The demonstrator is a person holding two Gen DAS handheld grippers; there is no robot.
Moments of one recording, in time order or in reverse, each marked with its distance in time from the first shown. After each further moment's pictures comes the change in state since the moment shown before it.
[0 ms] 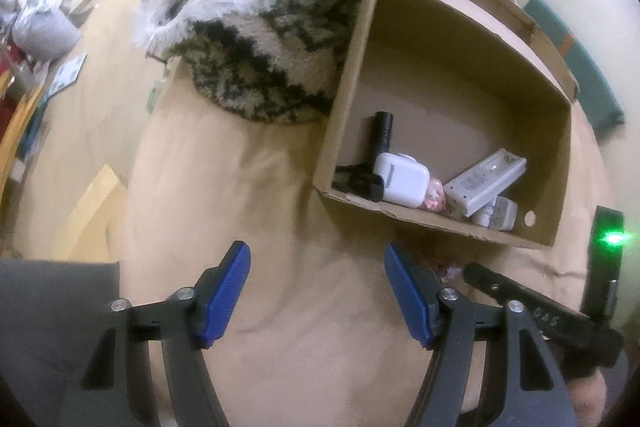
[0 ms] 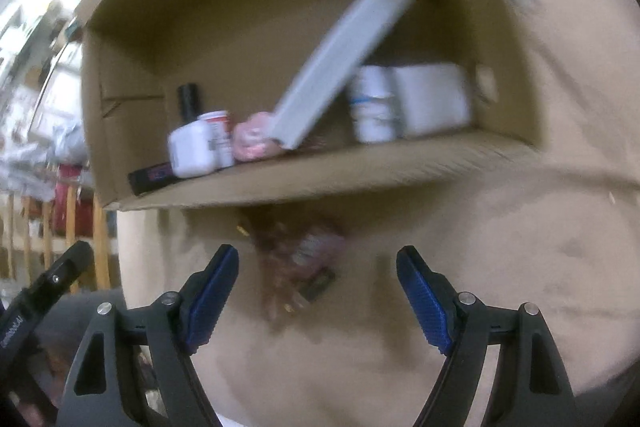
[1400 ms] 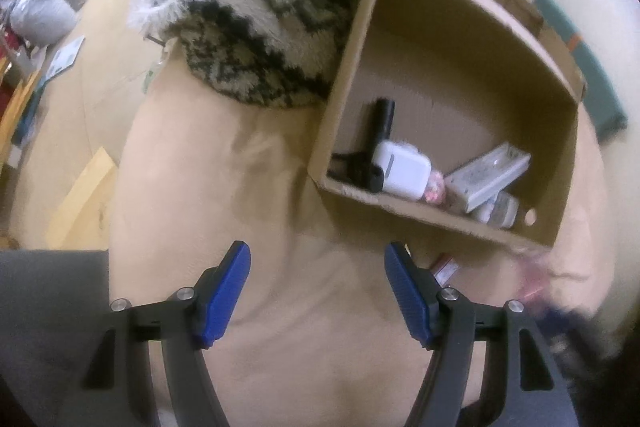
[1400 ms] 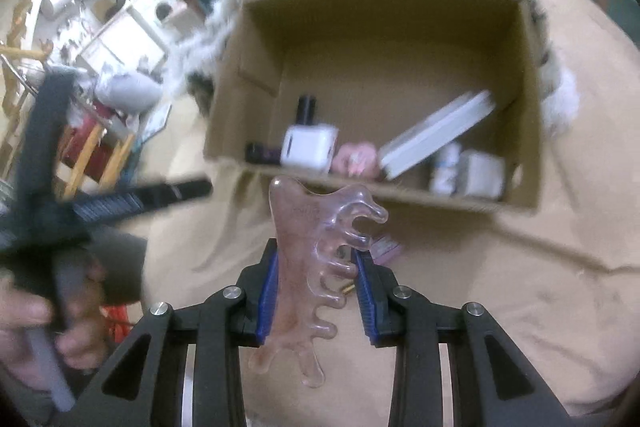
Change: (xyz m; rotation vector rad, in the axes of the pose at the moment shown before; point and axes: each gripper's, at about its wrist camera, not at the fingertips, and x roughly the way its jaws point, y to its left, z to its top) left arm 0.015 -0.006 -0.003 0.000 0.062 -0.007; right arm -0.075 0.058 -0.036 -0.328 -0.191 0.010
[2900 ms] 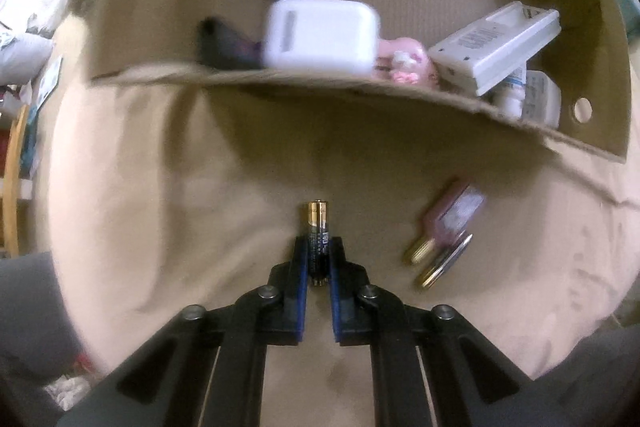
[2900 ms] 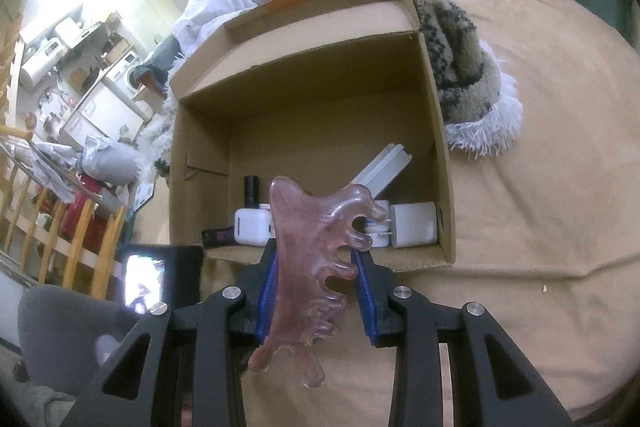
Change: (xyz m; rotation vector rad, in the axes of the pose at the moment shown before) left arm 0.088 -0.070 -0.038 0.182 0.195 0.135; right arm -0.016 -0.054 0.023 0.183 -0.139 -0.019
